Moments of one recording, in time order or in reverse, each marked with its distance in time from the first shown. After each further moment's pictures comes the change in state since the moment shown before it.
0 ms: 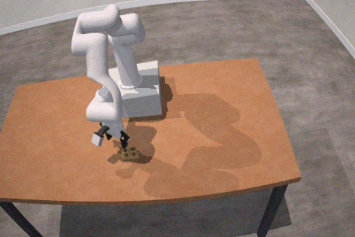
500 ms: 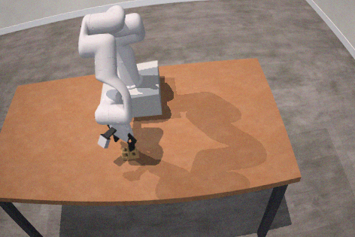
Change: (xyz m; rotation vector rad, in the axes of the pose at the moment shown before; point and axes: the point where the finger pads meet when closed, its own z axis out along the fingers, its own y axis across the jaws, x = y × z) arm -0.007 -0.038 0.000 0.001 0.000 0.066
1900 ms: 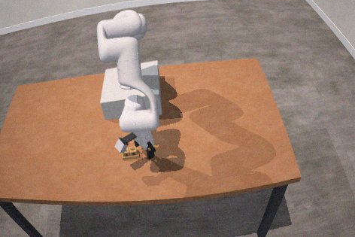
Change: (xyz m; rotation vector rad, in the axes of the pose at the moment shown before) arm -0.025 -0.097 0.000 0.001 -0.001 0.225
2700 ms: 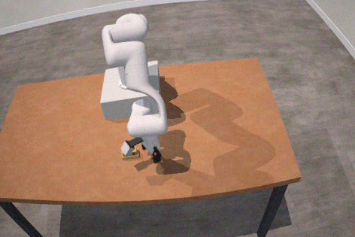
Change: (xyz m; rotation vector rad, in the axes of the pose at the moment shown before) arm -0.014 -0.027 0.013 0.001 -0.001 0.096
